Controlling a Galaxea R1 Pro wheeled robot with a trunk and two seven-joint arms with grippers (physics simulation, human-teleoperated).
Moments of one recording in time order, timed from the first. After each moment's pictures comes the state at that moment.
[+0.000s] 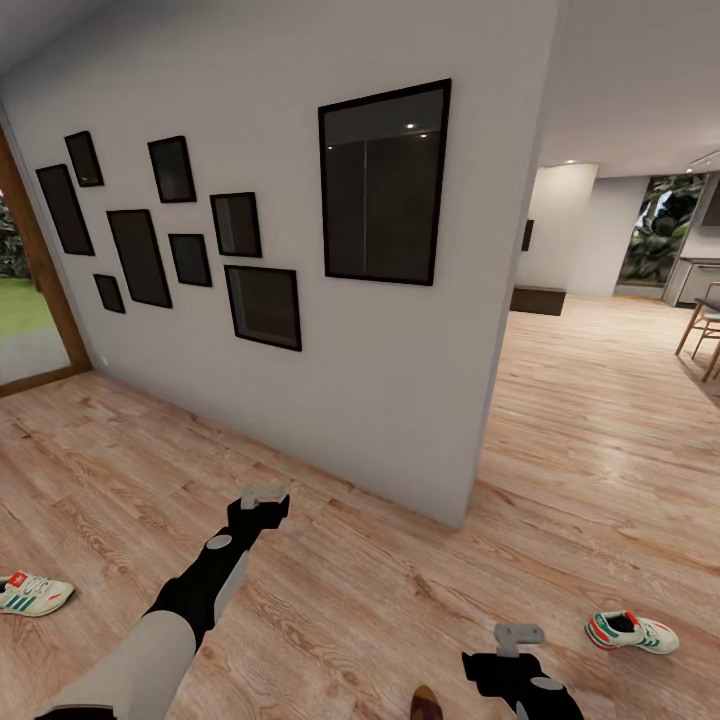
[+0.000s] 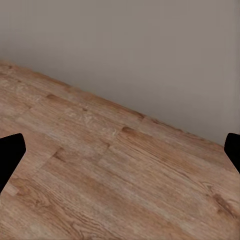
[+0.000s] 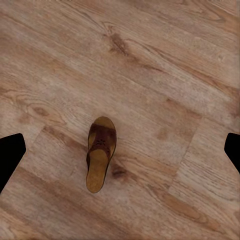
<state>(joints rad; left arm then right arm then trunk) -0.69 -0.04 0.01 -0.53 0.01 -0.04 0.00 -0.18 -0.01 0.00 -0.94 0.00 0.39 -0.01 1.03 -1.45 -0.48</state>
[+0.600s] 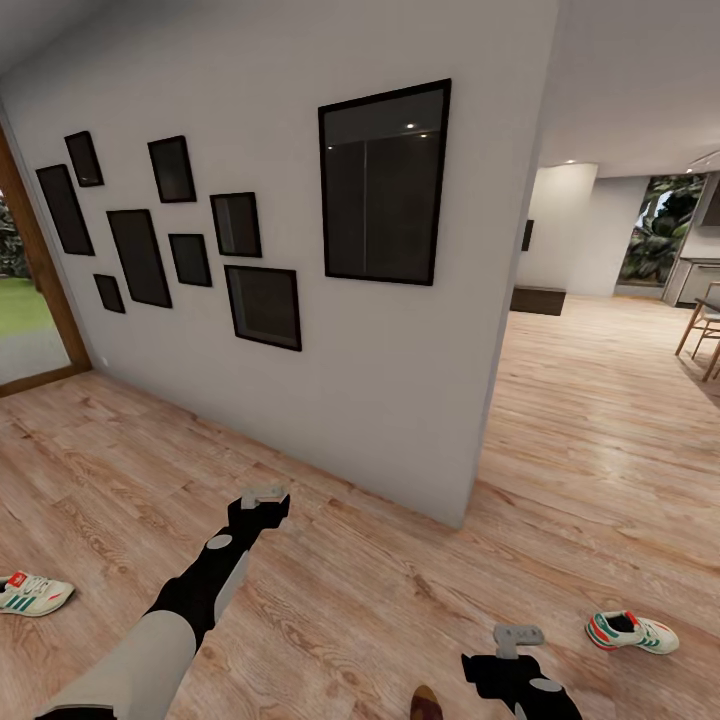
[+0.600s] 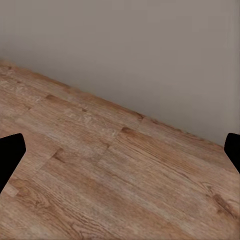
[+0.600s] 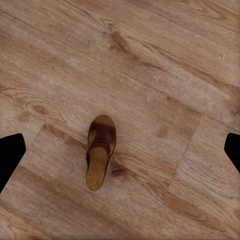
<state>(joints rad) -0.69 -0.04 0.01 -0.53 0.00 -0.04 0.00 -0.18 0.00 0.00 -0.94 0.00 0.39 -0.01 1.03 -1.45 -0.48</state>
